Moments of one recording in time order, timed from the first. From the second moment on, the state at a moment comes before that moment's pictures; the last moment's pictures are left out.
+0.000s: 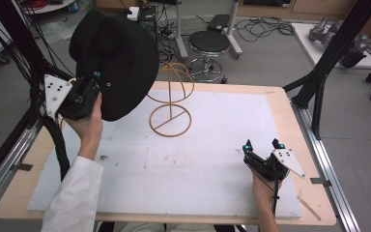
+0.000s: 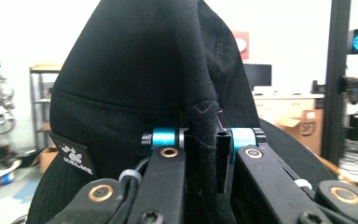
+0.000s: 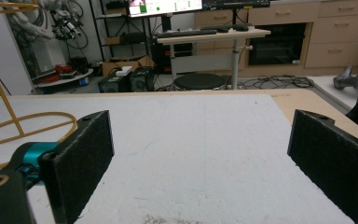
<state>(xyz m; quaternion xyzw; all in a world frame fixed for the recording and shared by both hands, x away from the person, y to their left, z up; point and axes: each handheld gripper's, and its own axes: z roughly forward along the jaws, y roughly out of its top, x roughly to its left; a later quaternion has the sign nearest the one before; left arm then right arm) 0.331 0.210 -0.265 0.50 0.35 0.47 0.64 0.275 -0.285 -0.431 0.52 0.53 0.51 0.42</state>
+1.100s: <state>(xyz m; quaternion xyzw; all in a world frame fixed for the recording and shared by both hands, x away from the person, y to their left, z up) 0.375 0.119 -0.261 0.56 0.30 0.41 0.65 0.274 -0.287 -0.431 0.52 0.54 0.52 0.42</state>
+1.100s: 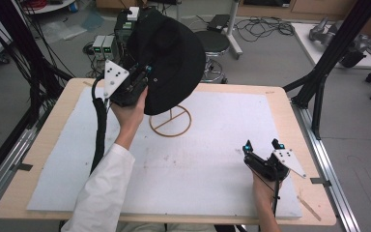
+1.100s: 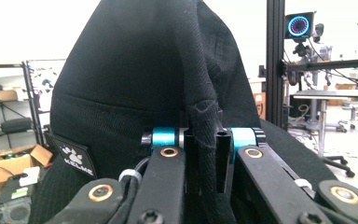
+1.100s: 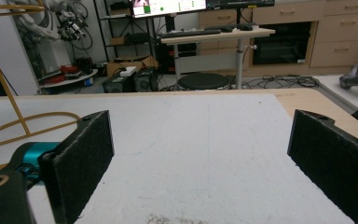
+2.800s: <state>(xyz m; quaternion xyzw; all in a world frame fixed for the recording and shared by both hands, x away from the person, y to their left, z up) 0.408 0.103 -0.266 0.64 0.32 0.34 0.61 0.275 -0.286 -0.431 0.52 0.54 0.52 0.41</state>
